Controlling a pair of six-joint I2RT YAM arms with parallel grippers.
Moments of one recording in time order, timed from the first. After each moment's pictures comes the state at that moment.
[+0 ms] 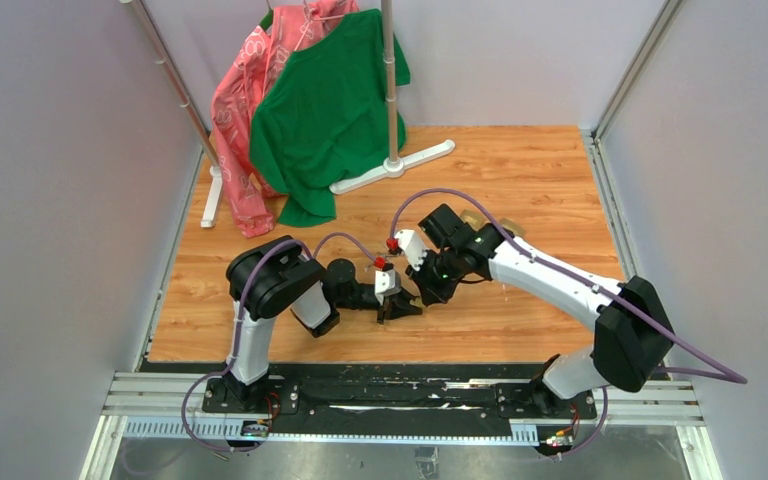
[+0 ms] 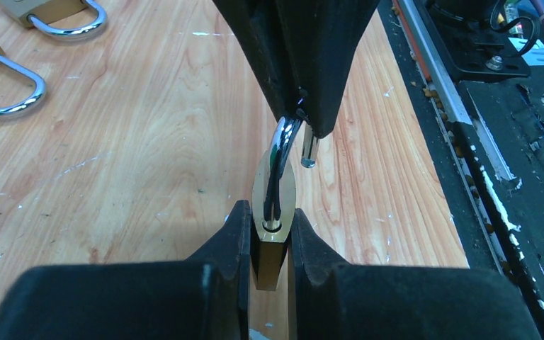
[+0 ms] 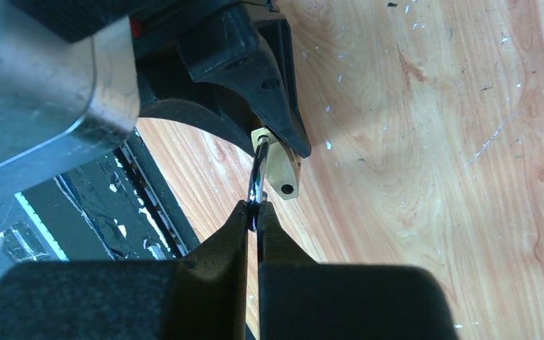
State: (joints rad) left arm -0.76 2.01 0.44 1.44 0.83 0.06; right arm 0.77 1.44 1.07 -0.75 -0.34 -0.28
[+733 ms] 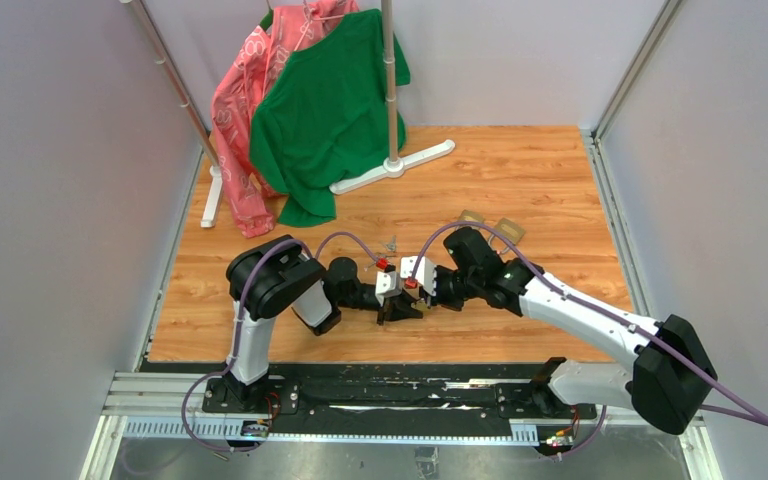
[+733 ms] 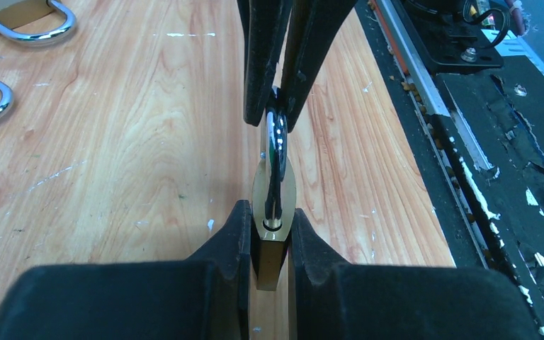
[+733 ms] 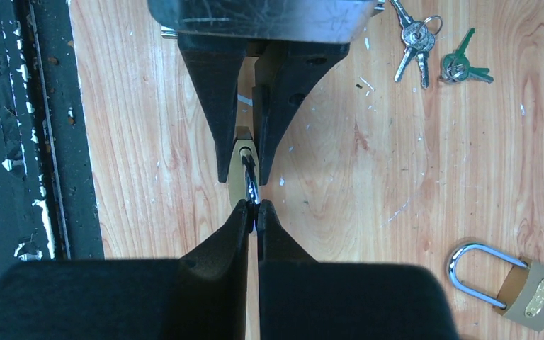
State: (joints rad) left arm -0.76 2.01 0.46 1.41 0.89 0.07; right arm 0.78 1.19 0.76 -0.43 -0.40 -0.68
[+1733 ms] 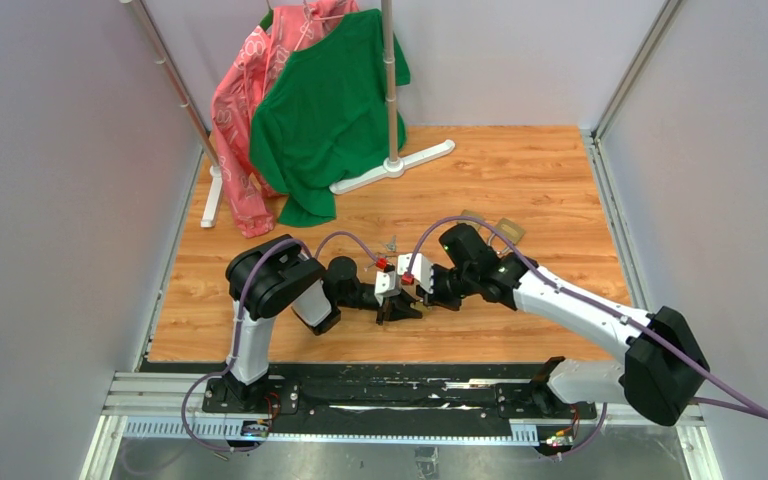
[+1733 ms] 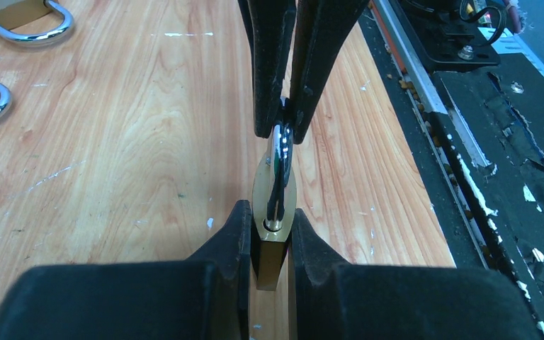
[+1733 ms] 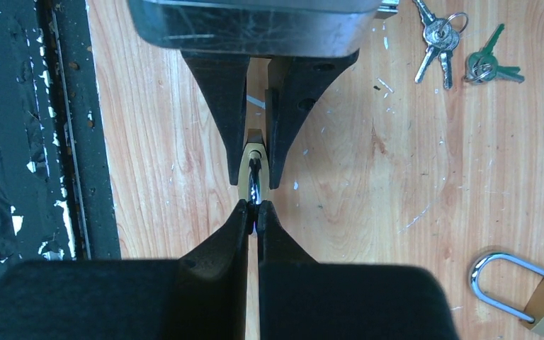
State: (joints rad) left arm -0.75 2.02 0.46 1.41 0.89 0.06; right arm 0.78 1.23 0.80 -0.46 -0.43 -0.66
